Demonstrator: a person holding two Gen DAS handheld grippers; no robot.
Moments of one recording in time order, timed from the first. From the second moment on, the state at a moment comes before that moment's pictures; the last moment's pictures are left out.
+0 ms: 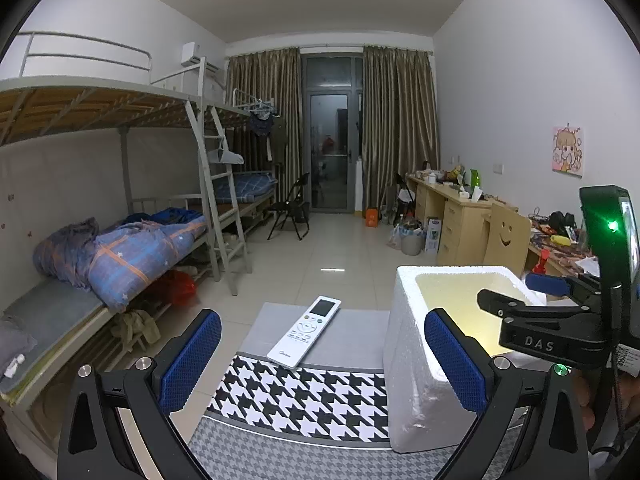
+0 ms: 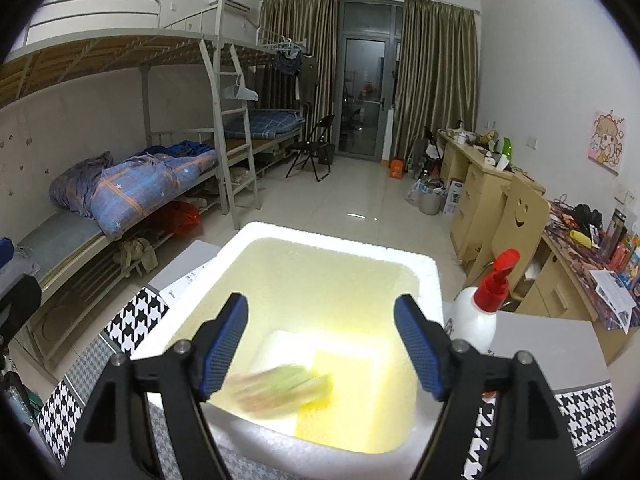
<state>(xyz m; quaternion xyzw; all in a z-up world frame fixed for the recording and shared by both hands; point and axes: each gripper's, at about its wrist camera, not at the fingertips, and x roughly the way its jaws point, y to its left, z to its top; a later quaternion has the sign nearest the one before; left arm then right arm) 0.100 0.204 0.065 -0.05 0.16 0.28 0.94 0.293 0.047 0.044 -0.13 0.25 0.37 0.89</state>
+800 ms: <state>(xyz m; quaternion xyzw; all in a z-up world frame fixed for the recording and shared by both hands) 0.082 0.159 0.070 -0.04 0.16 0.25 0.95 0.247 -0.002 0.065 -0.12 0.18 0.36 0.91</state>
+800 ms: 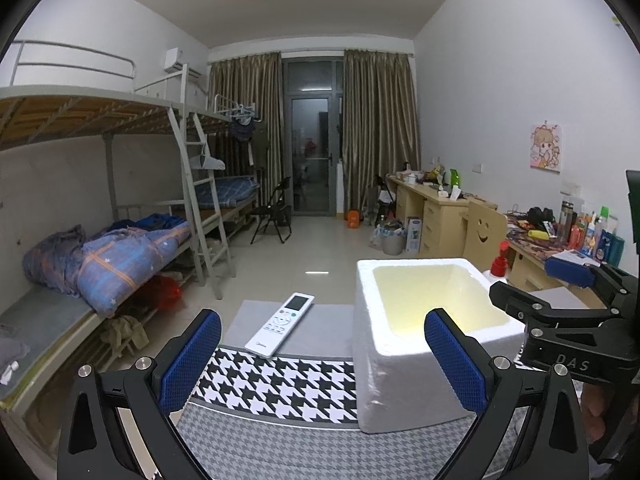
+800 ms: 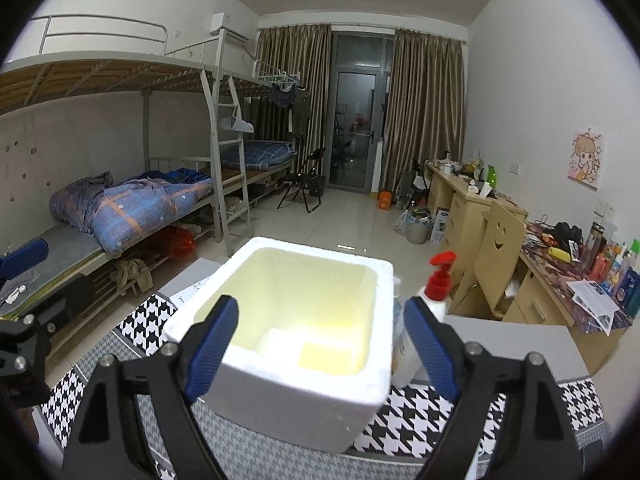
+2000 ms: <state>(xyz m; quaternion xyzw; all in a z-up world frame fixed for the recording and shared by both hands) 0.038 0.084 0.060 -0.03 0.14 0.17 0.98 0.171 -0.093 0.063 -0.09 0.12 0.34 0.93</state>
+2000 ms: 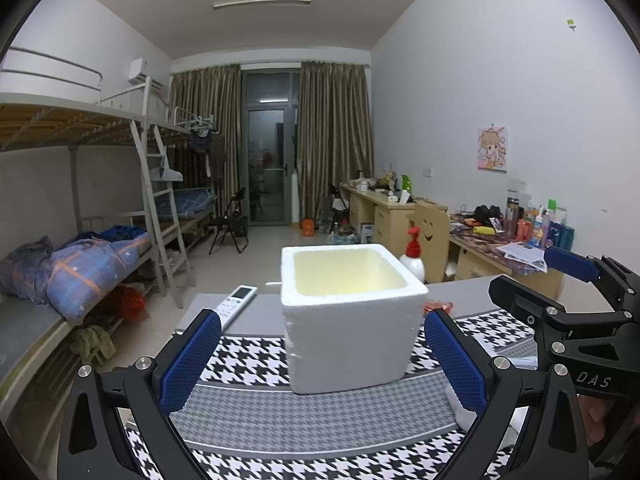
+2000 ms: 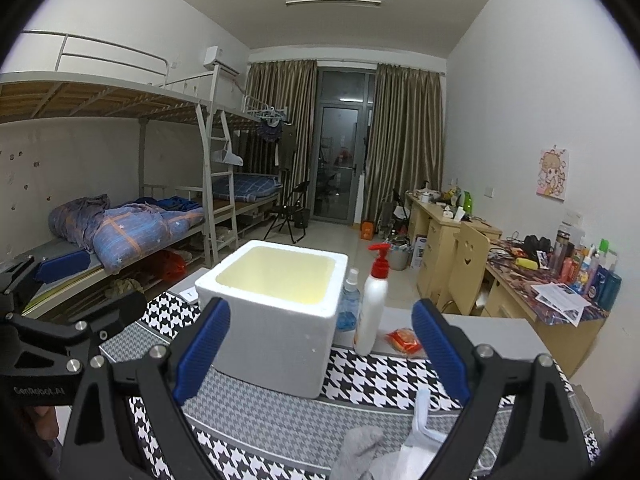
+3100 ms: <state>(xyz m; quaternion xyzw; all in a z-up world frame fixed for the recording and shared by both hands) 0.022 0.009 0.024 -0.03 0.14 0.08 0.99 0.130 -0.196 0.028 -0.05 0.12 0.27 0.95</state>
